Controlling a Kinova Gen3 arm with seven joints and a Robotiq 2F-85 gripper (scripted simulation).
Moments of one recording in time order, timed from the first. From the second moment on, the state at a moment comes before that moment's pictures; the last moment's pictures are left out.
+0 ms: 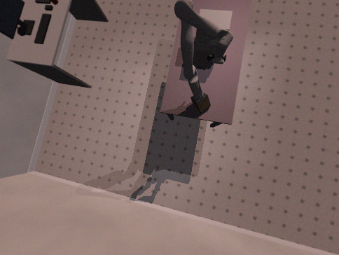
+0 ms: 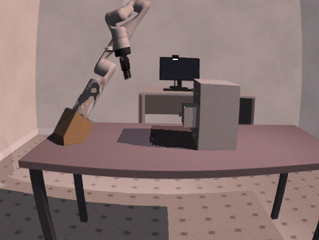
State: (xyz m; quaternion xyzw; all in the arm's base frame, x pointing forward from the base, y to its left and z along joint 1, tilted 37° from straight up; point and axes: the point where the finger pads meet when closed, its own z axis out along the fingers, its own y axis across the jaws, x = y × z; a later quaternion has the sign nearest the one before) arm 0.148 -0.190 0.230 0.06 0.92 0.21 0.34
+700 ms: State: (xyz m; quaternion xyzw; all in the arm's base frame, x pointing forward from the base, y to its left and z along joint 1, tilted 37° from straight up) arm 0.188 -0.186 0.218 0.10 0.82 0.17 0.54
